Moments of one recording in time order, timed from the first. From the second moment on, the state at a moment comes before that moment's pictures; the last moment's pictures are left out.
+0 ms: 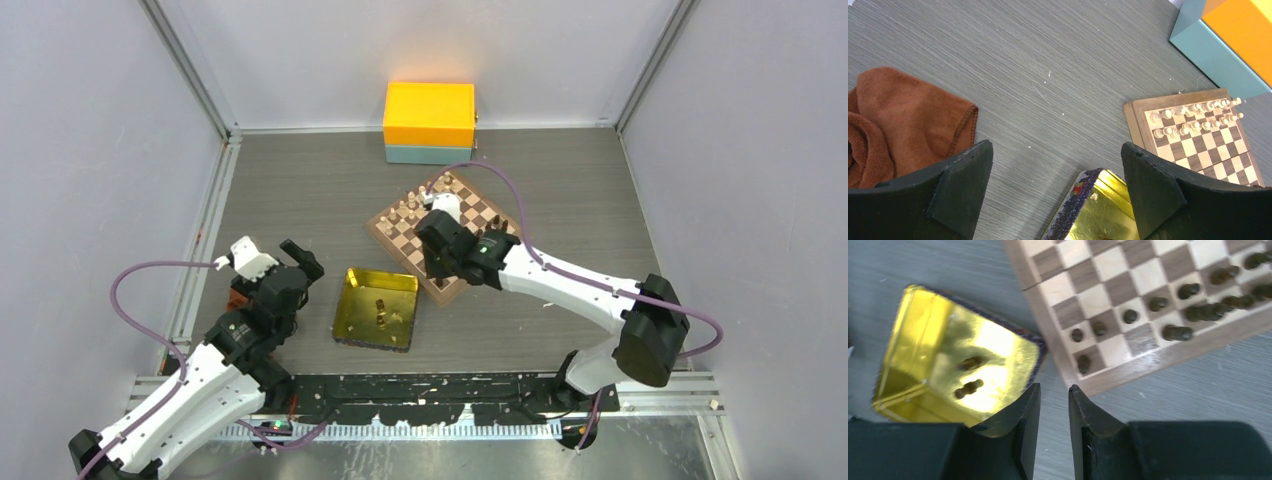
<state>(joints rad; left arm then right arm) -0.68 0.57 0.51 -0.52 -0.88 -0.92 0.91 1.44 1.14 -0.60 0.34 0.58</state>
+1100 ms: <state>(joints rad) -0.68 0.49 0.51 -0.58 -0.88 -0.94 1.21 1.80 1.34 -0.55 0.24 0.60</state>
